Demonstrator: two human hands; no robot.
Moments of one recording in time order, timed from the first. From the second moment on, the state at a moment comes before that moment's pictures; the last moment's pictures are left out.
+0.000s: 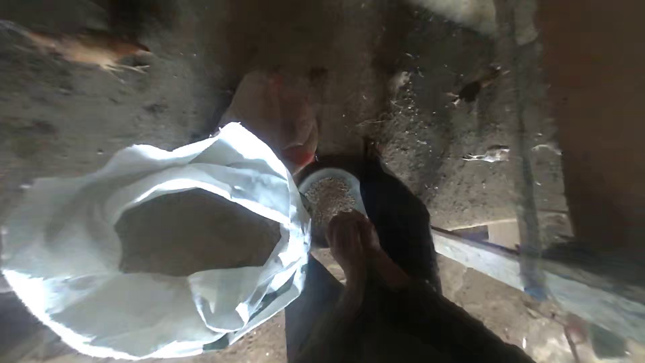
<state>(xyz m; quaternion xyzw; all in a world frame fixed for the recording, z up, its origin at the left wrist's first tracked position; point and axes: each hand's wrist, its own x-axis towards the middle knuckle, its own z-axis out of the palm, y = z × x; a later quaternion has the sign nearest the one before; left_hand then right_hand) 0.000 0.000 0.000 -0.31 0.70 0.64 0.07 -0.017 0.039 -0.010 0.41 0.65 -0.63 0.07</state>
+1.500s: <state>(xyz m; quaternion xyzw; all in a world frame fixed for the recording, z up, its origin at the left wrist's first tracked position) -0.283 -0.154 -0.007 -0.49 0.77 0.40 -0.04 -0.326 0.014 -0.075 -0.12 0.88 -0.36 0.28</state>
